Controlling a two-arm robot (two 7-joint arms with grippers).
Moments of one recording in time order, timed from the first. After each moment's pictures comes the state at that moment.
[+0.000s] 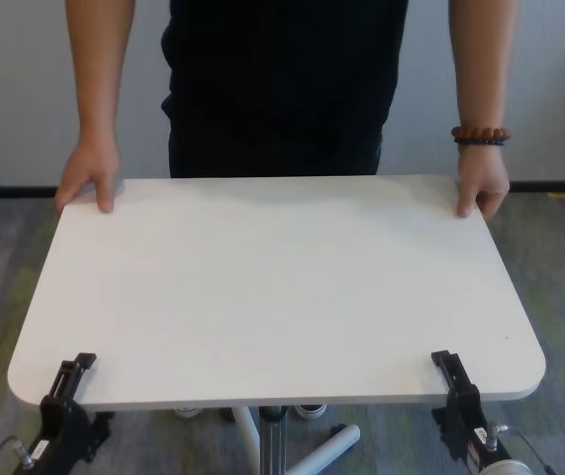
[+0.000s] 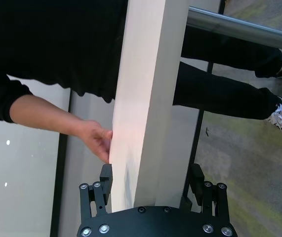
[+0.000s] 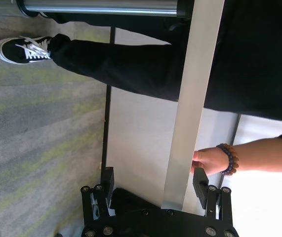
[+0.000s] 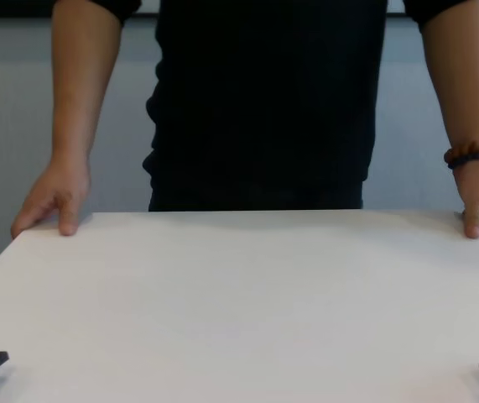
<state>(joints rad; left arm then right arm) 0.19 0.57 0.46 -1.53 0.87 0.03 0.36 -0.02 0.64 -0.78 -1.71 -1.04 0.61 0.01</state>
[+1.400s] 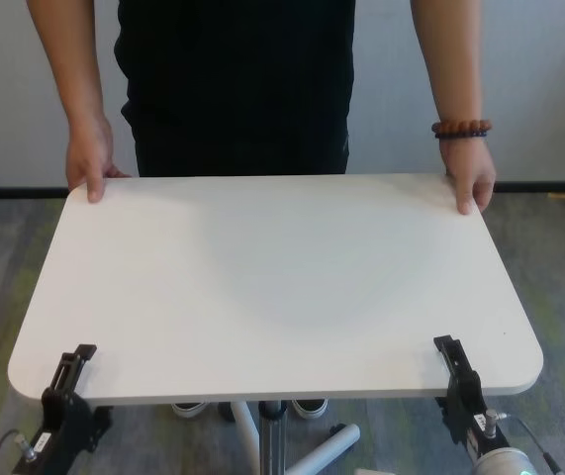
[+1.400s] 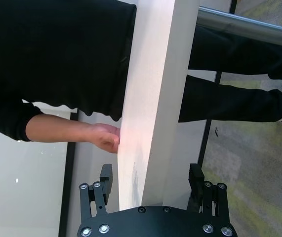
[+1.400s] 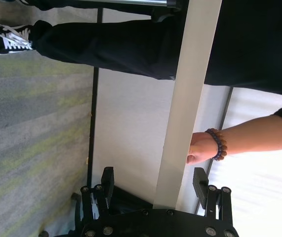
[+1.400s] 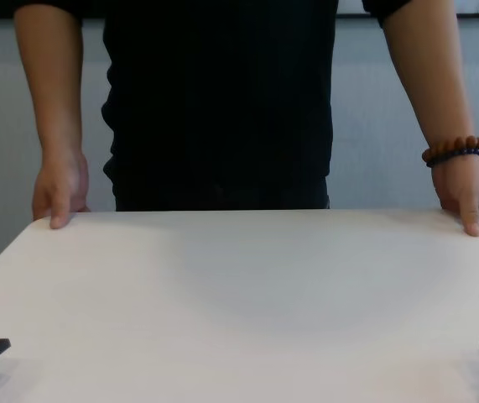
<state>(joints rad) 0.19 0.51 0.41 -1.50 0.94 0.01 0.38 -0.03 0.59 -0.73 -1.66 -1.11 0.58 -0.01</state>
